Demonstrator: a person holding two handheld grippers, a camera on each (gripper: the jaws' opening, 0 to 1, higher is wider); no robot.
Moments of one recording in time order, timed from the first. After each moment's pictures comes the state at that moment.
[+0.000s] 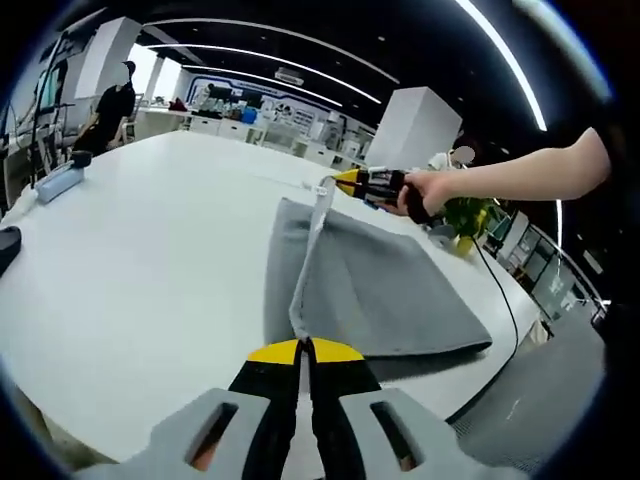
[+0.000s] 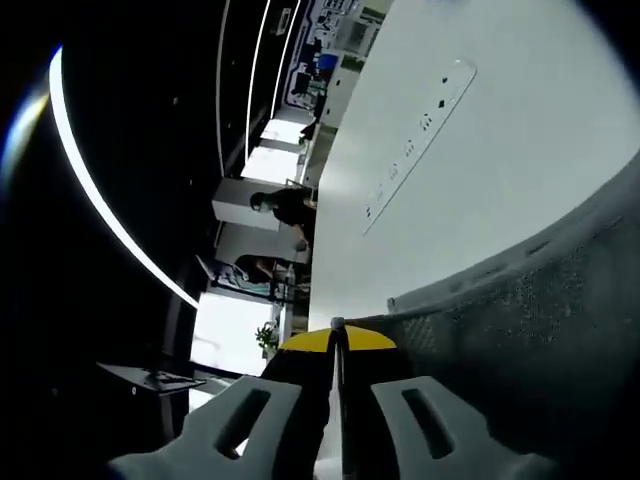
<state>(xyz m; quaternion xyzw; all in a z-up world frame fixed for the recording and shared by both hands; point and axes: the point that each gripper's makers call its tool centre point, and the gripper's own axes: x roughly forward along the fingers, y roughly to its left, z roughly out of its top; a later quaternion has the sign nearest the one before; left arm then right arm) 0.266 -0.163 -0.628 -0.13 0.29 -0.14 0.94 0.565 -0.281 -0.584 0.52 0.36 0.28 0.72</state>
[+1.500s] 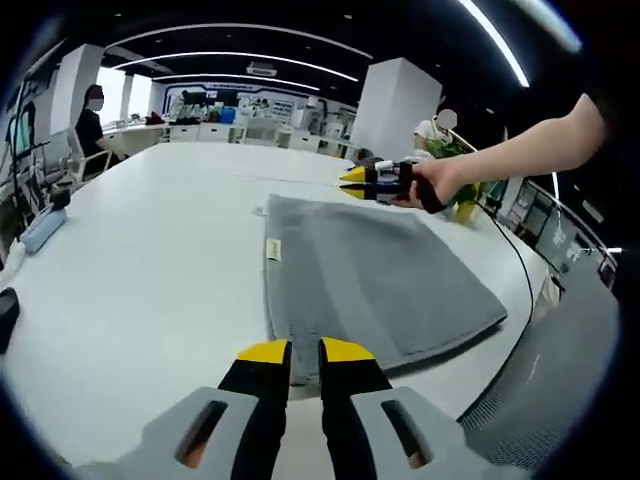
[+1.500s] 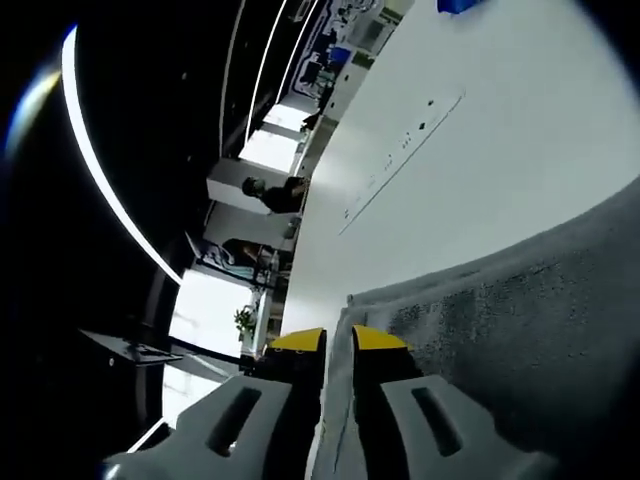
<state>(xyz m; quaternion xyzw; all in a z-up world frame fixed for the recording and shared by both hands) 0.291 -0.168 -0.613 -0.03 0.29 -0.20 0.94 0.548 -0.347 -0.601 0.46 0.37 0.29 0.75</state>
